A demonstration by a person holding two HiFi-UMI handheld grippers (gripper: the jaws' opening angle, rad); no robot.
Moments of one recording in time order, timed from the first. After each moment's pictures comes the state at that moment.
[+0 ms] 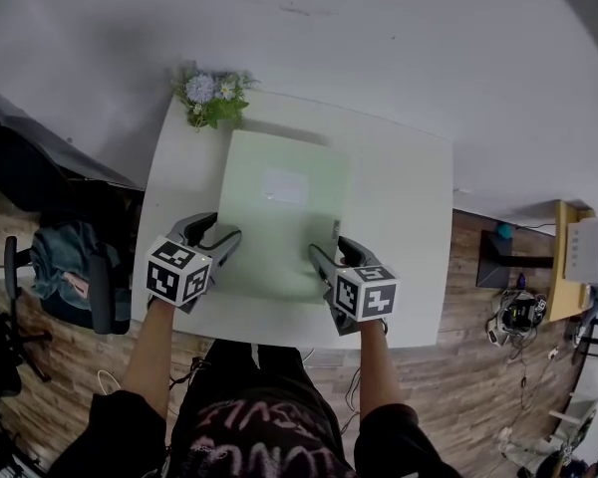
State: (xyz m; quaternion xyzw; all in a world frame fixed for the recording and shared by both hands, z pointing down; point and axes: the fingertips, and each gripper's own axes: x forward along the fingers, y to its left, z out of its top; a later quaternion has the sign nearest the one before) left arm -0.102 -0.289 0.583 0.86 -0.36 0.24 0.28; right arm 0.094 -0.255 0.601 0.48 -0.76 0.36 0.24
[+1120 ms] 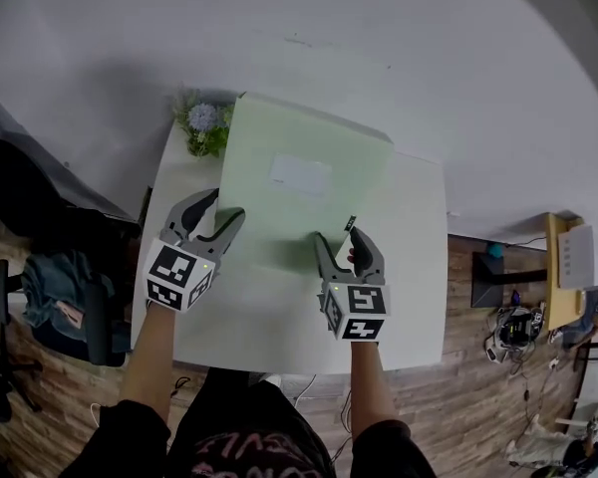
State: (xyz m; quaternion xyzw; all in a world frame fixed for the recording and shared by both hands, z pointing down) left arm -0.107 -0.358 0.499 0.91 -0.40 0.11 0.06; right arm 0.086 -0.314 0.526 0.60 -0.77 0.12 0.17
